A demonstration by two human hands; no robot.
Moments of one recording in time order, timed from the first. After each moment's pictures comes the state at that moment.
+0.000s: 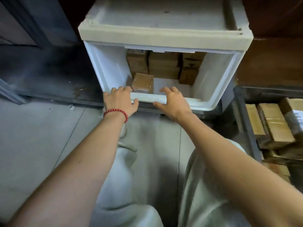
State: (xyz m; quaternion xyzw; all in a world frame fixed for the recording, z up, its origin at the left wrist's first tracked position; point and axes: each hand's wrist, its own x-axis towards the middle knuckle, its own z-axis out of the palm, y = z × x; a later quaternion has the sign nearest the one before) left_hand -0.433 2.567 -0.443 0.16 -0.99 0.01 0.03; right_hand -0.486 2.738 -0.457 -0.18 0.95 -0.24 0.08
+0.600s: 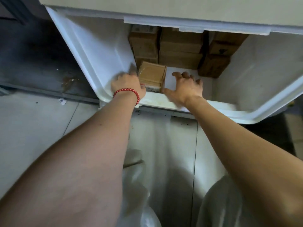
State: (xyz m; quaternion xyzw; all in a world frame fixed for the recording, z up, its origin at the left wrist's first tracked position) left_hand -0.561 2.526 -0.510 0.21 -0.97 0.02 -0.08; right_hand -0.617 2.687 -0.544 -0.15 0.98 -0.10 0.10
